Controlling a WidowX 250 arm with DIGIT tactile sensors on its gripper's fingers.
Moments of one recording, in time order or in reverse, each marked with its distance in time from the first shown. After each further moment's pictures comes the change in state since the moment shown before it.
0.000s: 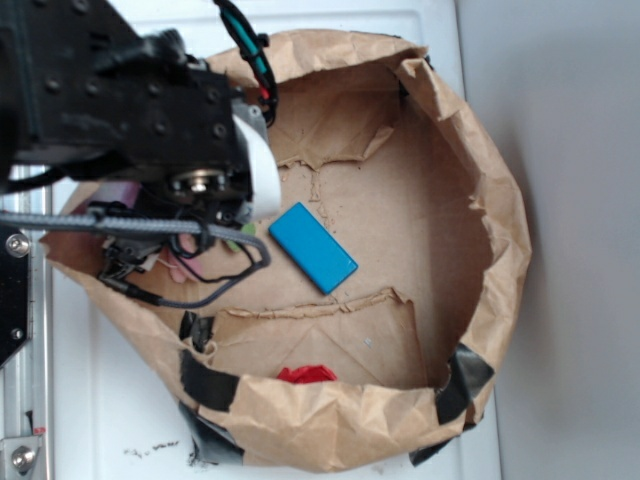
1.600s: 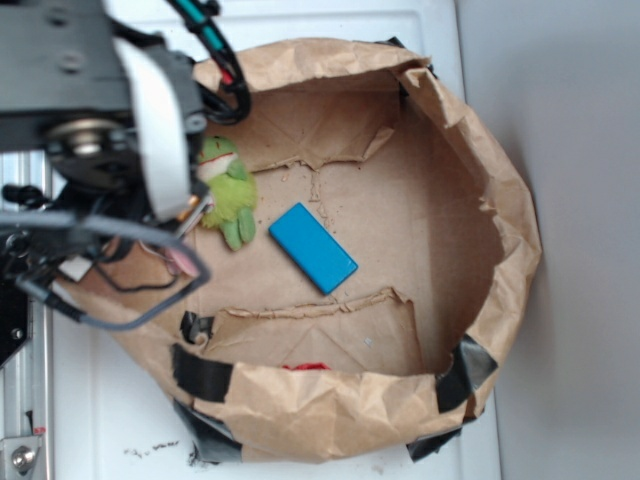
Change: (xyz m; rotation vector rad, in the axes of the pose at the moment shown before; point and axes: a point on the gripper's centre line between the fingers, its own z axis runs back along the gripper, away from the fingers) arm -0.029 0.001 0.061 -0.012 -0.031 -0.125
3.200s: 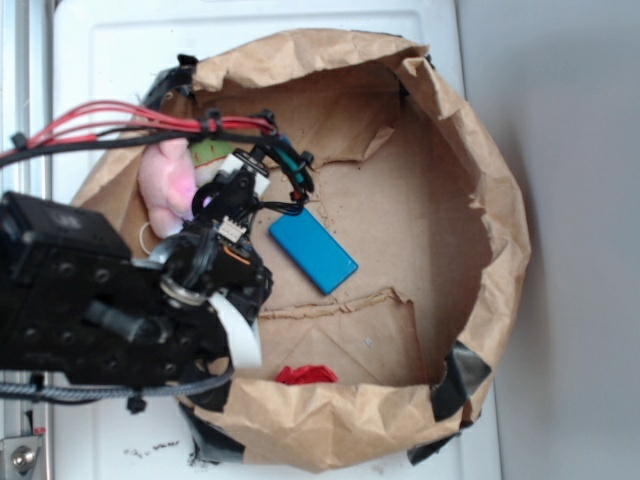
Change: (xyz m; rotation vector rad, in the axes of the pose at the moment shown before) arm 0.023 -0.023 -0.083 0.312 0.186 -0.005
